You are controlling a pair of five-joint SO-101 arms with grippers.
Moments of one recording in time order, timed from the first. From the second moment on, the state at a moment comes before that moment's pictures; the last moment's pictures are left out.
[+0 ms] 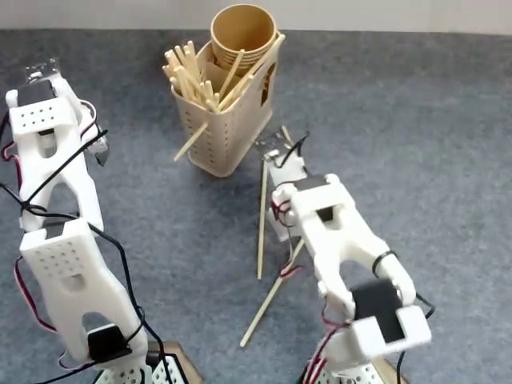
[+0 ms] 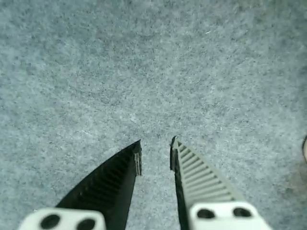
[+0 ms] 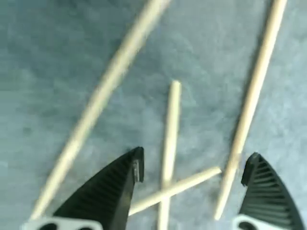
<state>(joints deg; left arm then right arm) -24.7 34.9 -35.5 91.0 15.8 -20.0 3.1 33.9 47.3 13.1</state>
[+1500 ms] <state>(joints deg) -24.7 34.9 -30.8 88.0 15.8 -23.8 0.4 -39.6 46.9 11.8</state>
